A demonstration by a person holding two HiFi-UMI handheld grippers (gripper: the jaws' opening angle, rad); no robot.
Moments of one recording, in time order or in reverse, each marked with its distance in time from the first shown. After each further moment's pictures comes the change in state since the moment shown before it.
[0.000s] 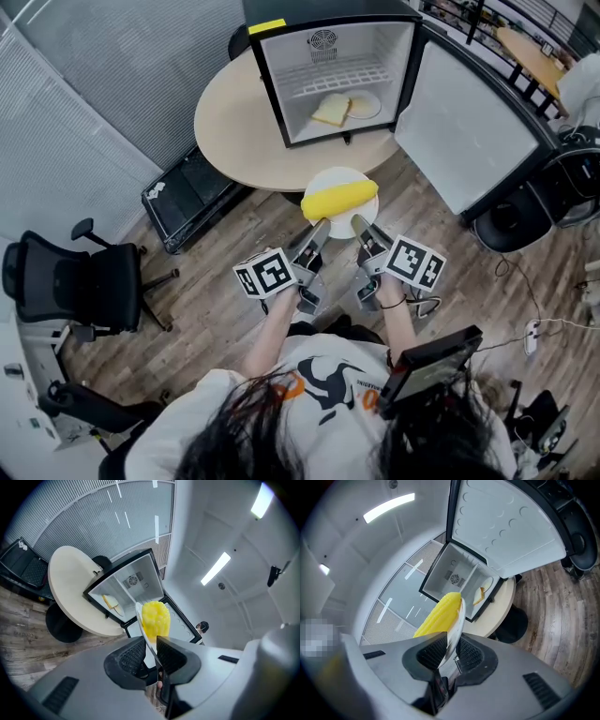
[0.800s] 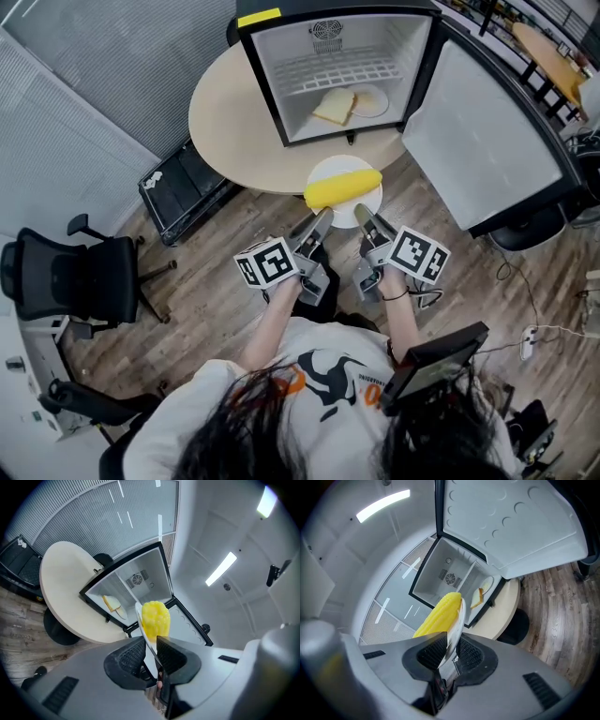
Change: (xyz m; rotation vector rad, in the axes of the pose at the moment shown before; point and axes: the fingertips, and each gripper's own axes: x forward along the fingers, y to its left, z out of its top) left arm 0.060 0.036 0.026 -0.021 -0.002 0.025; right arm 0.053 -0.031 0.043 0.014 0.028 -0.008
